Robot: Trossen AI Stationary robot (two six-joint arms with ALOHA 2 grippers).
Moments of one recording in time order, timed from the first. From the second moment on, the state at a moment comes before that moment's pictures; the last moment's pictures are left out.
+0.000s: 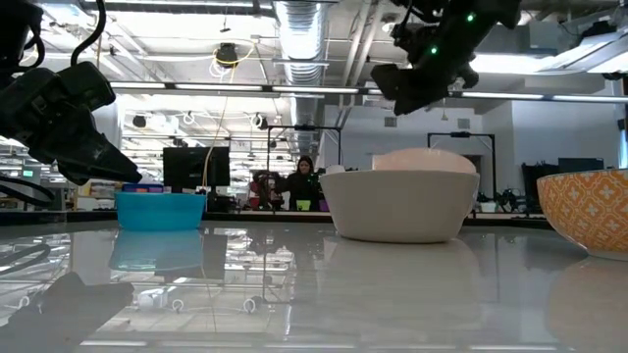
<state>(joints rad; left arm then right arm) -0.43 0.51 0.02 0.06 -0.58 -0.54 -0.02 1.43 0.99 -0.38 1.07 0.52</state>
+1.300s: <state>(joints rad) -0.43 0.51 0.02 0.06 -0.58 -0.54 0.01 1.60 0.99 -0.49 1.10 0.73</state>
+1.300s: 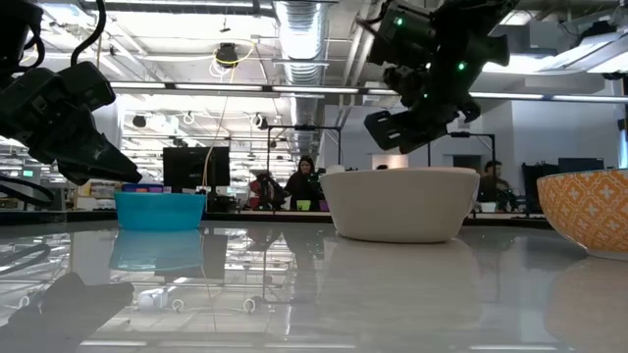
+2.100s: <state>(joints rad) -0.43 0.51 0.02 0.06 -0.58 -0.54 -0.30 1.61 0.99 -0.01 0.70 0.28</state>
